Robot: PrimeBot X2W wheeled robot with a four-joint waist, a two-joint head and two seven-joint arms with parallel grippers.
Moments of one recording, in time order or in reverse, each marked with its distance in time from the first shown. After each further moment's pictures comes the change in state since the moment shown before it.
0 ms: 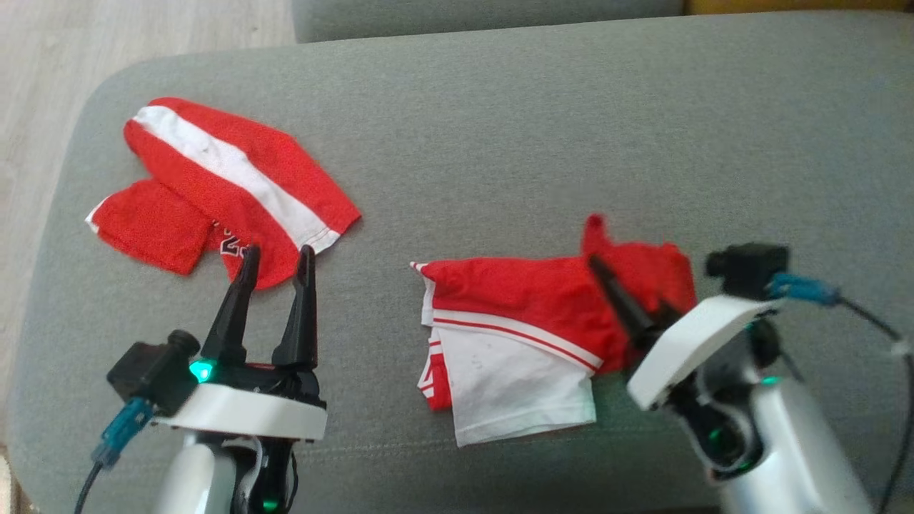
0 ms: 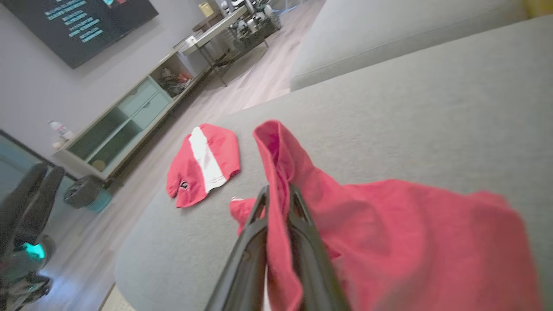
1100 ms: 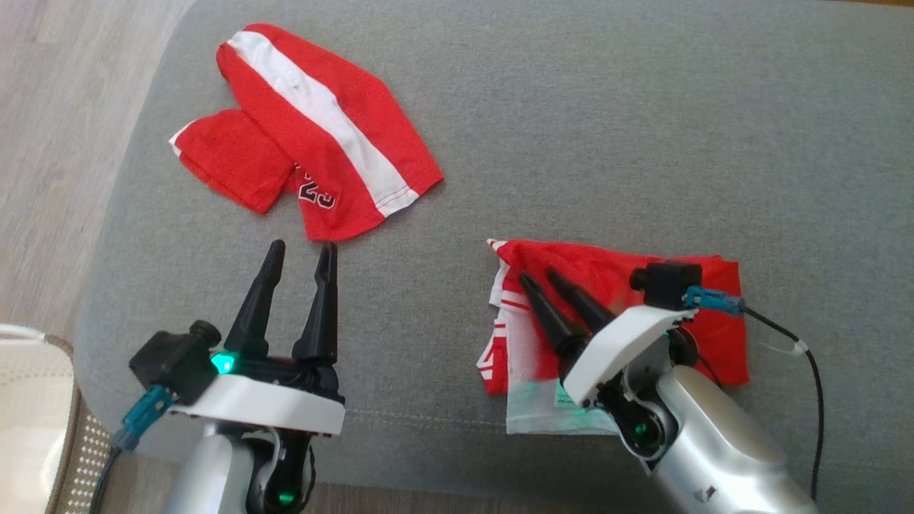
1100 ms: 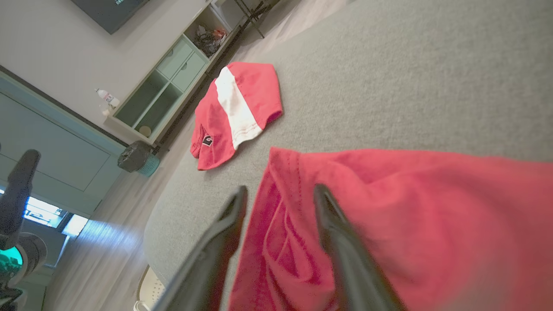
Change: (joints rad) left arm -0.031 -0.001 -0.053 0.030 -0.041 0.008 0.000; right arm -0.220 -0.021 0.364 0.508 0.228 0.000 -0.387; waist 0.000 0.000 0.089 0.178
